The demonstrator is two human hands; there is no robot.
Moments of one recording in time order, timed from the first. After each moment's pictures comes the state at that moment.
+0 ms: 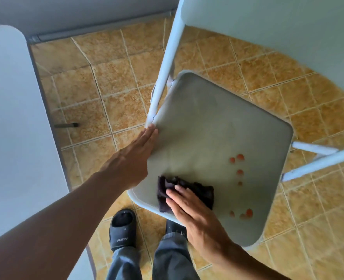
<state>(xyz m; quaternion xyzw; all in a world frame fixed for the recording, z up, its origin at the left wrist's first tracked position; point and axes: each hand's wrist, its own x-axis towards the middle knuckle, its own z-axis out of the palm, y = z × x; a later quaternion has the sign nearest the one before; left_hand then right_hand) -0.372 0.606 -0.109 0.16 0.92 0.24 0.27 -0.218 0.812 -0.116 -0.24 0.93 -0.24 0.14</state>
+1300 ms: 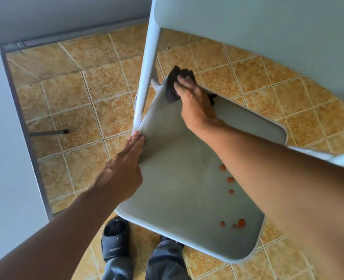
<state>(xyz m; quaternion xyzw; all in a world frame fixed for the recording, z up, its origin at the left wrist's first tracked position) -0.370 0.634 -0.111 0.05 0.93 0.28 0.22 -0.497 0.840 -0.138 -0.08 0.98 -0.16 0.07</state>
